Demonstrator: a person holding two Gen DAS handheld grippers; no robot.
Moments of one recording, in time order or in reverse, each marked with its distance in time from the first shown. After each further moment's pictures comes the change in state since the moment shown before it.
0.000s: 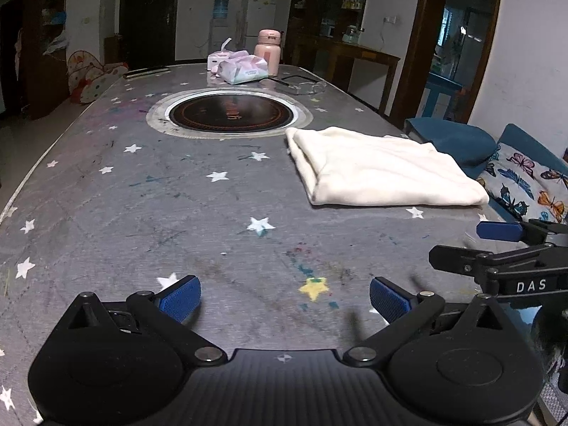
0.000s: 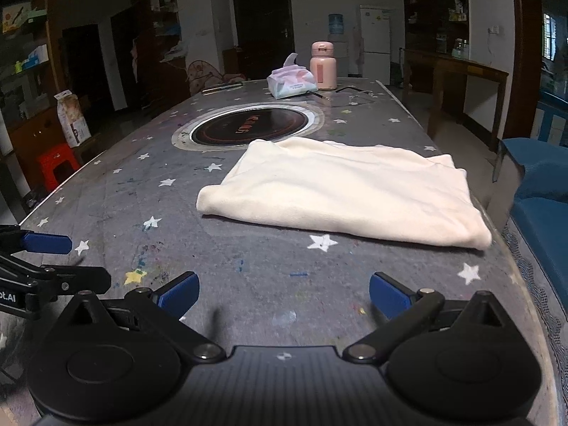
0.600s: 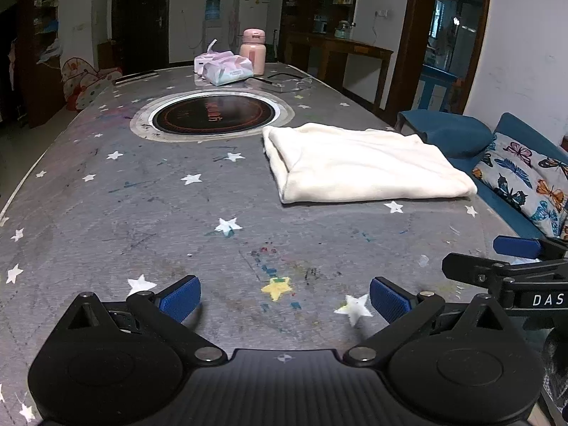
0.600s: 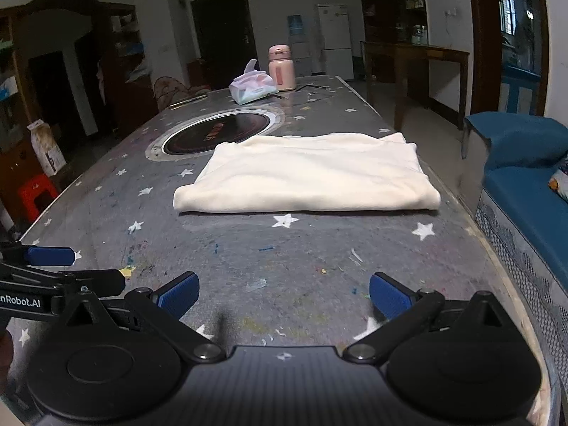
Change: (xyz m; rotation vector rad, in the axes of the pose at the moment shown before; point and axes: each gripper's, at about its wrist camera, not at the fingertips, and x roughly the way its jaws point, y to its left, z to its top) left arm 0.002 -0.029 0.000 0.035 0.003 -0.002; right arm -0.031 -0.014 -0.020 0.131 -0.016 -0.066
